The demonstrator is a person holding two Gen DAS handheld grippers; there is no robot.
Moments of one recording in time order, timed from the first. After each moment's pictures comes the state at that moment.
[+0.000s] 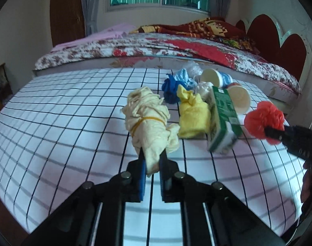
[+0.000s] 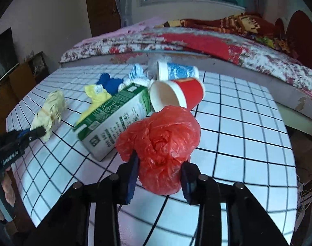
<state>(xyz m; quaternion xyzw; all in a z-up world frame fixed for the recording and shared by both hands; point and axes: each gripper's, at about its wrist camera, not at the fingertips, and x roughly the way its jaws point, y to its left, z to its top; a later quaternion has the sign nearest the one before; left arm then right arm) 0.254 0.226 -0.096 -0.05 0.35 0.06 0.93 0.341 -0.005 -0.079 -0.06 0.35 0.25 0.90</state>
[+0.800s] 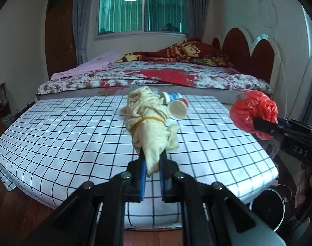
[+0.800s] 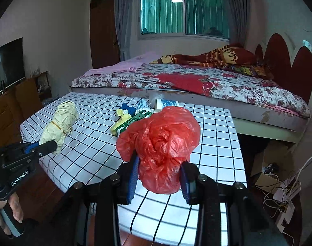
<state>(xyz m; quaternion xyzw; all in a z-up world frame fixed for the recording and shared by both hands) 0.125 0.133 -0.031 -0.02 0.27 0.02 0.96 0.171 -0.081 -0.001 -0.05 0.24 0.22 0.94</state>
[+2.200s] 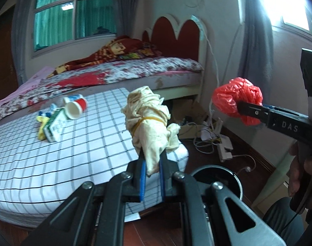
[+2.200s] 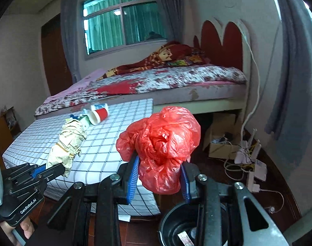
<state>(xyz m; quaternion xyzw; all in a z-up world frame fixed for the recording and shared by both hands) 0.078 -0.066 -0.048 0.05 0.26 -0.18 0.95 0.065 -0.293 -0.018 0.05 0.24 0.06 0.97</state>
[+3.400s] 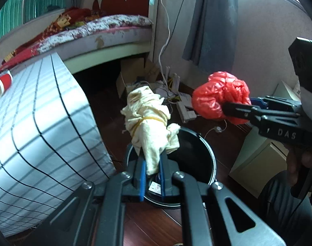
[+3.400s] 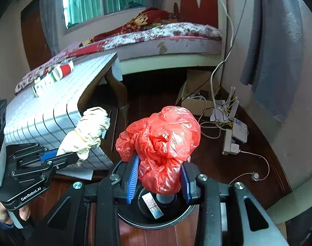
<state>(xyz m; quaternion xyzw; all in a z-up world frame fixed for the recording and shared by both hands) 0.083 -0.187 -0.157 0.09 0.37 -0.31 0.87 0.046 -0.388 -0.143 0.04 0.35 0.02 0.93</state>
